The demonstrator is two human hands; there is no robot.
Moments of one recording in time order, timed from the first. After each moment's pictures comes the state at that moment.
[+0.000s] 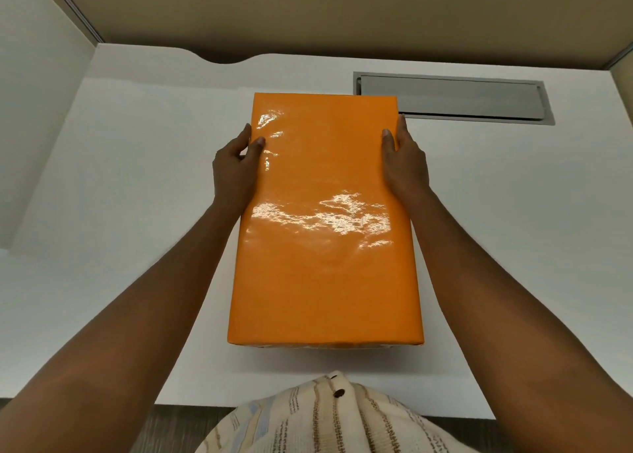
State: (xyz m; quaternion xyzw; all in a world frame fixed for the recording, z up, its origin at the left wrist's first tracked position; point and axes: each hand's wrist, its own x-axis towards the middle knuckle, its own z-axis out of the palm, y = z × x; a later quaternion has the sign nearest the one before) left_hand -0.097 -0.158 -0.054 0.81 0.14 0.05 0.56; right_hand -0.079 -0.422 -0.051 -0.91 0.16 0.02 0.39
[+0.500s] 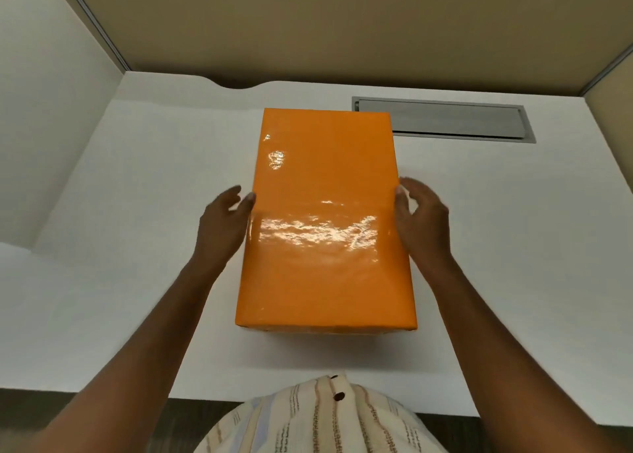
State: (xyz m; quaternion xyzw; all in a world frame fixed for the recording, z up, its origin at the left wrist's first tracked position) left_hand -0.204 -0.141 -0.016 0.87 0.18 -0.03 0.47; right_hand -0.199 -0.432 -0.027 -0.90 0.11 -0.12 0.41
